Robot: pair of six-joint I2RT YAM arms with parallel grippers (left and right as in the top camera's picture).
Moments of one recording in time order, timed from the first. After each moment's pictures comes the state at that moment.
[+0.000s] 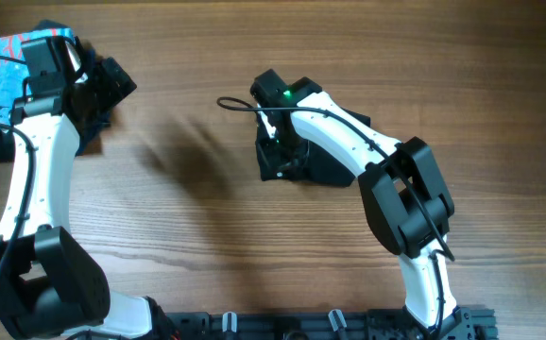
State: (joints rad) left arm 0.23 1.67 1.33 -0.60 0.13 -0.46; right arm 0.61 2.20 1.70 -1.11 -0.13 0.19
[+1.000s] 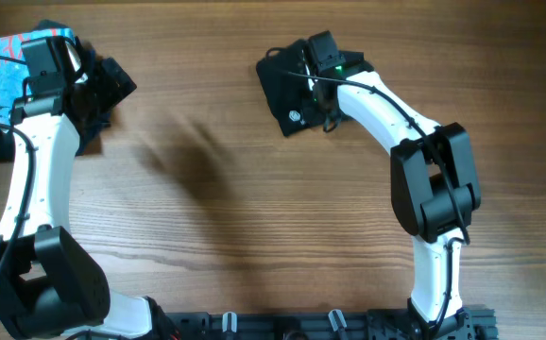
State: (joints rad) left arm 0.23 1.67 1.33 -0.60 0.13 -0.46; right arm 0.39 2.21 1.67 -0.66 0.07 0.08
